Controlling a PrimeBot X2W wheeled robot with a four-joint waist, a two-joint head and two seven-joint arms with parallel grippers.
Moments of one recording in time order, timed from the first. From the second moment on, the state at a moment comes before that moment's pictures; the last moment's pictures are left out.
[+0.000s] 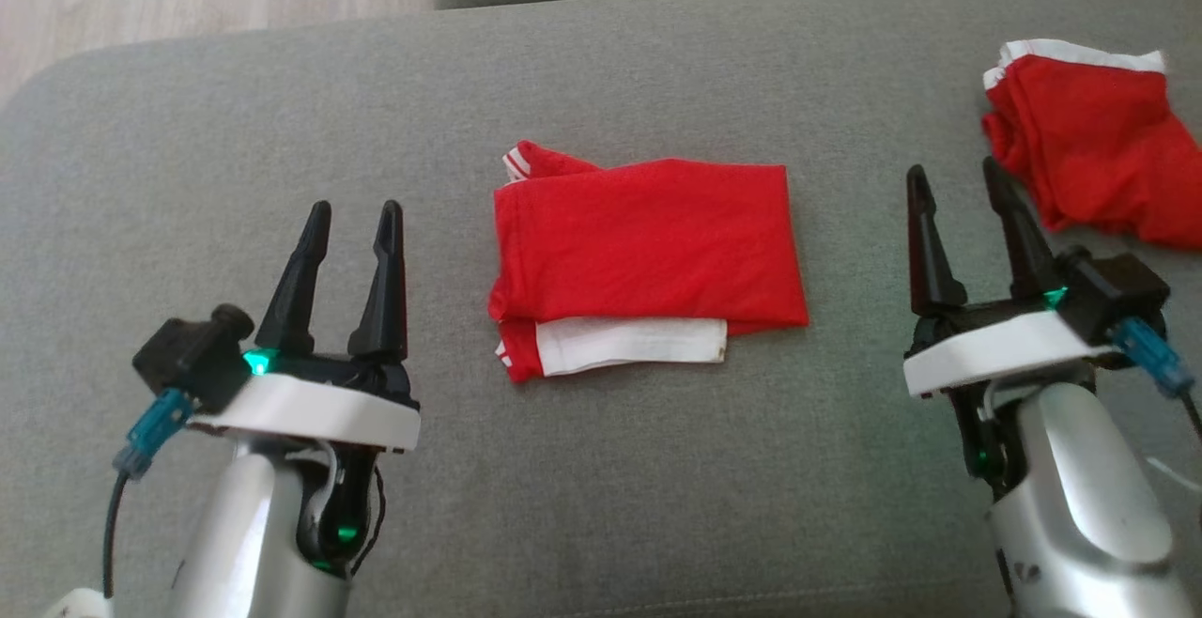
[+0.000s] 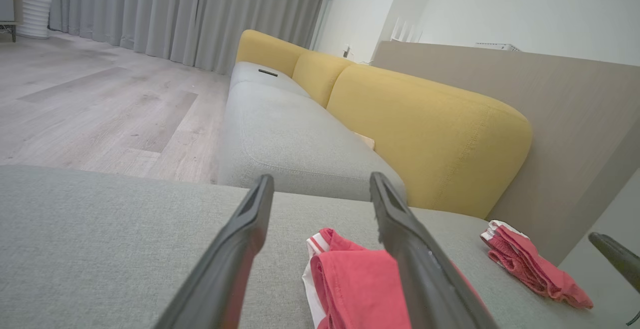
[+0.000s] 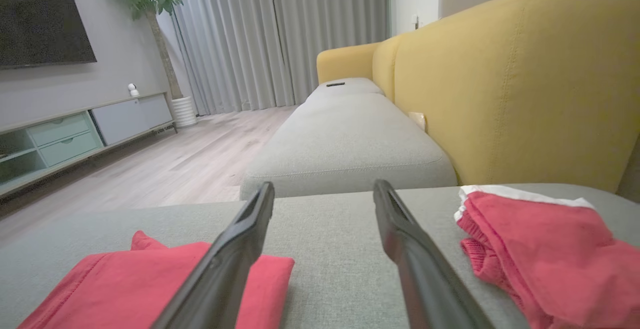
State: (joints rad) left arm -0.19 0.04 -0.15 0.16 -0.37 -0.12 -0.26; right arm -0.34 -0.10 0.09 0.40 0.22 0.13 -0.25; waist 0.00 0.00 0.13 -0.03
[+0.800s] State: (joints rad) left arm -0.17 0.04 -0.16 0.16 -0.34 -0.12 -0.26; right arm -0.23 -0.05 0.02 0.31 0.17 0.13 -0.25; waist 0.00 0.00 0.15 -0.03
